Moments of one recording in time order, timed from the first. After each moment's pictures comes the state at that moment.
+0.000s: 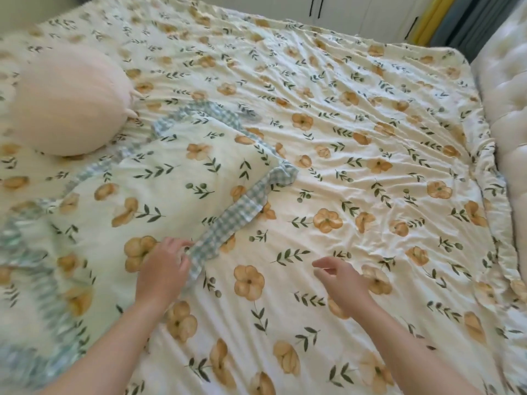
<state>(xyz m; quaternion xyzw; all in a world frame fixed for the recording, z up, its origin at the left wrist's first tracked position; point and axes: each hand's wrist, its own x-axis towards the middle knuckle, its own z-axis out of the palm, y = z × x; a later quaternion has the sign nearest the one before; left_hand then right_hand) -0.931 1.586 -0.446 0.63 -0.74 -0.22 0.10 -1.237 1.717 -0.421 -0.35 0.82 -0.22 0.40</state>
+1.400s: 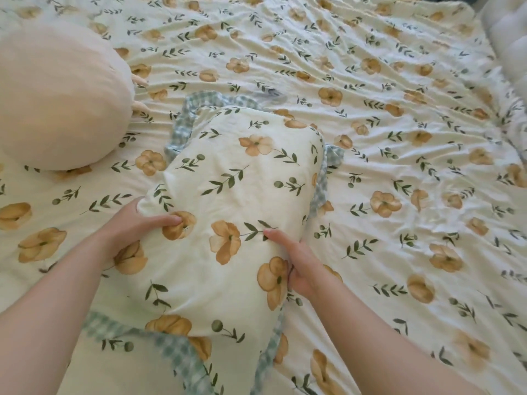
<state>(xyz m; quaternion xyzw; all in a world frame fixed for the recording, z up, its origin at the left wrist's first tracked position) -0.772 1.360 -0.443 0.56 -0.63 -0.54 0.04 -1.016 1.549 -0.457 0.06 0.64 -0.48 0.61</state>
